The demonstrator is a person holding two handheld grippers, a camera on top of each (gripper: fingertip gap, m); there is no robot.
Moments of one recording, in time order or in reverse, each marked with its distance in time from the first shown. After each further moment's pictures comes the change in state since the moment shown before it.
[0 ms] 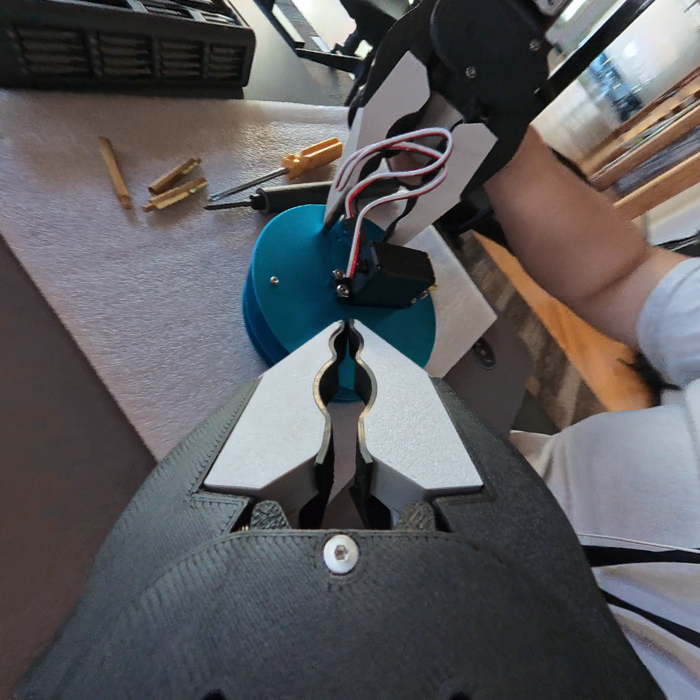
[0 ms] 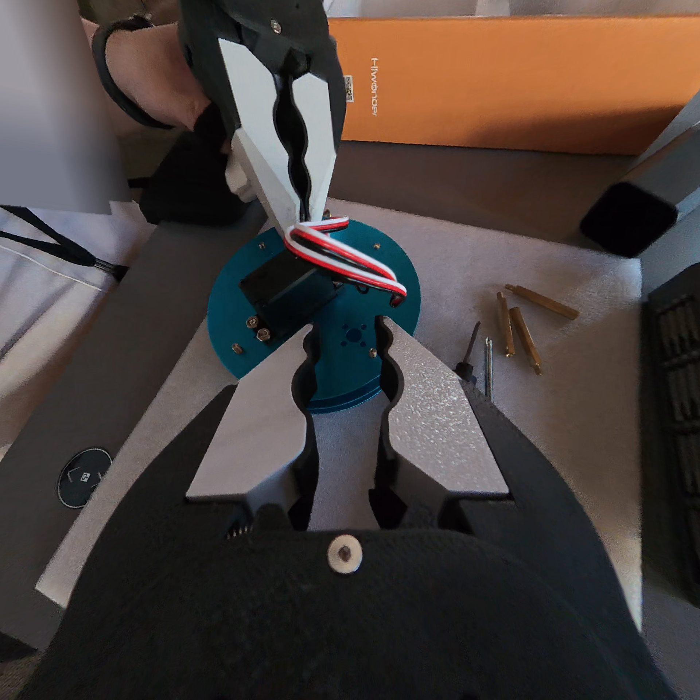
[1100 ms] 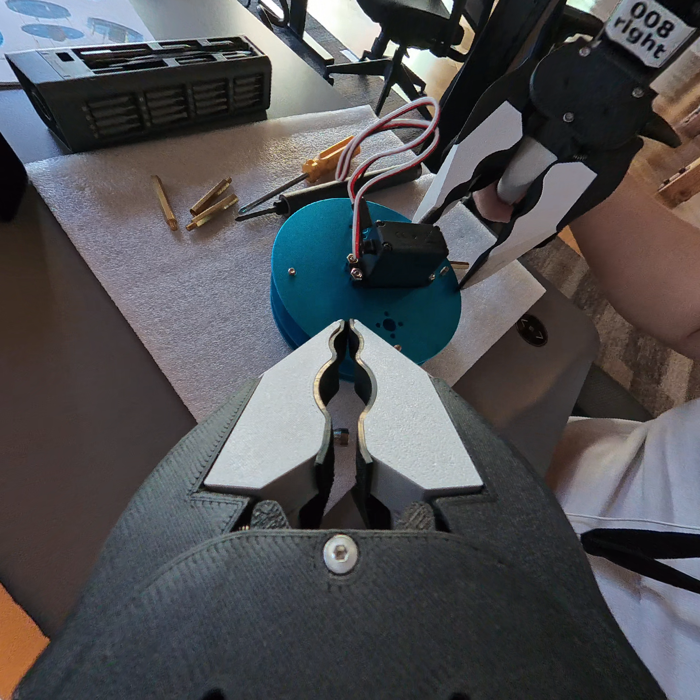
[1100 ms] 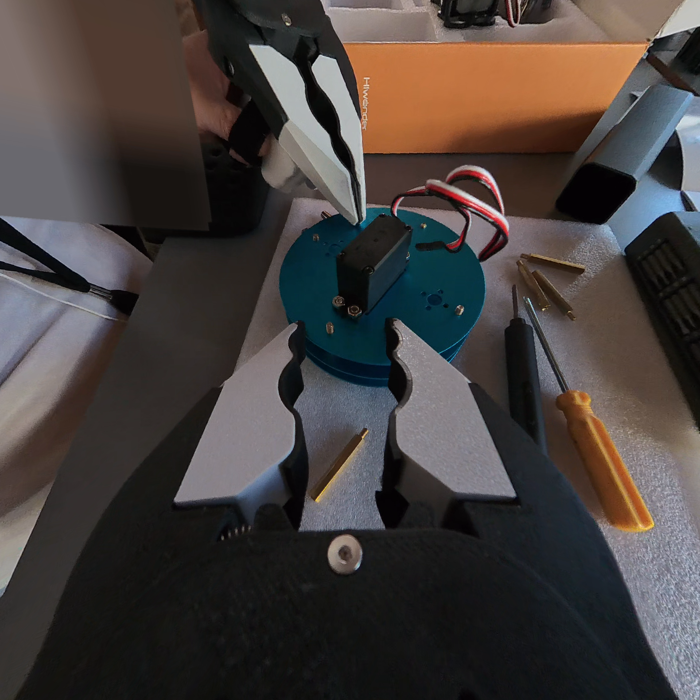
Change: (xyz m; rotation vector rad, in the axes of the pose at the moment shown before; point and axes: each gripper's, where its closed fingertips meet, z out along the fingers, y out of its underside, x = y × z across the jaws) left arm -0.008 0.004 -0.014 0.016 -0.139 0.196; right arm -0.047 0.008 -0.008 0.088 0.241 0.045
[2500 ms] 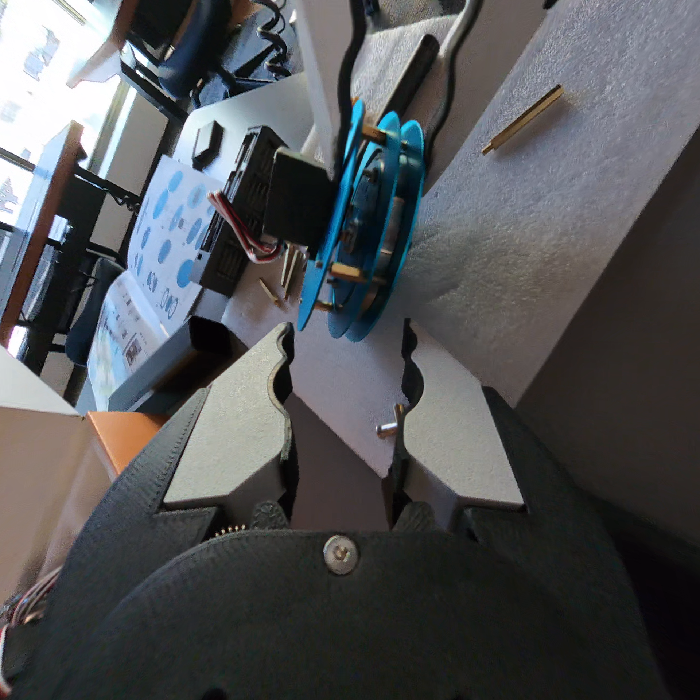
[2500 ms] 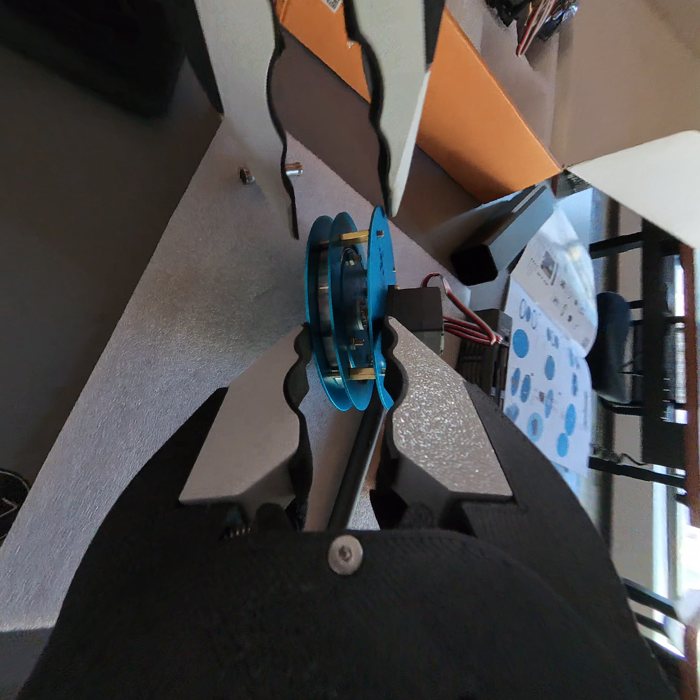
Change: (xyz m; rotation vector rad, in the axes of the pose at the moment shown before) left arm -0.014 -0.012 -0.002 -0.118 -0.324 0.862; right arm 0.025 -0.033 0.010 -0.377 0.256 -0.588
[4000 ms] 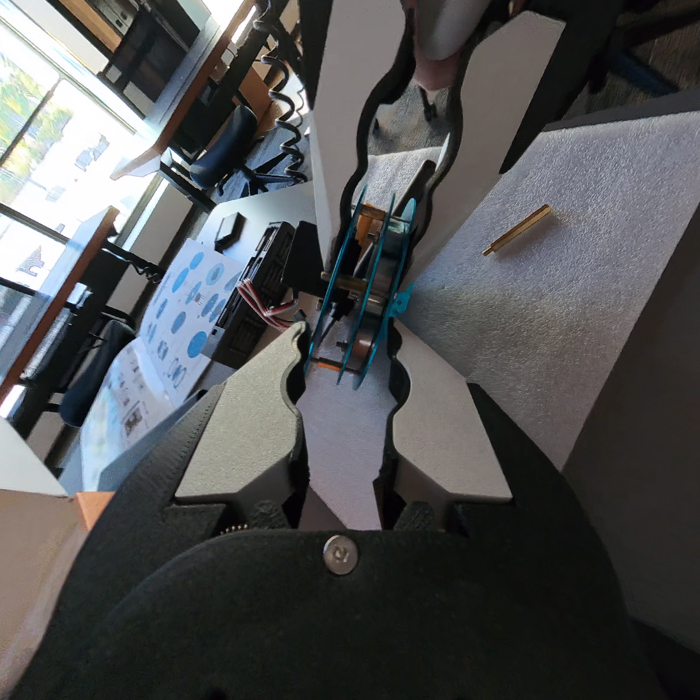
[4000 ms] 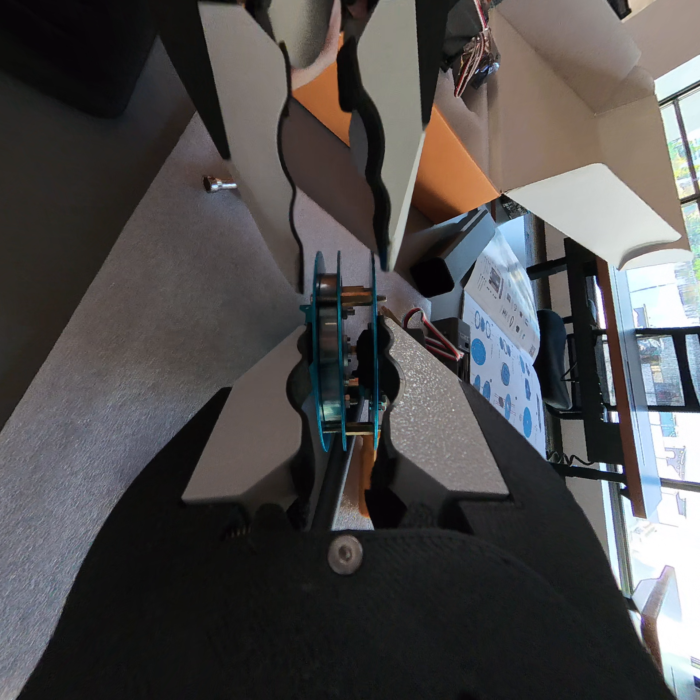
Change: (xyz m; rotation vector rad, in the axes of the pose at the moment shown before) left arm -0.008 -0.042 0.016 0.201 0.003 -0.020; right arm 0.015 0.000 0.000 0.086 0.135 -0.033
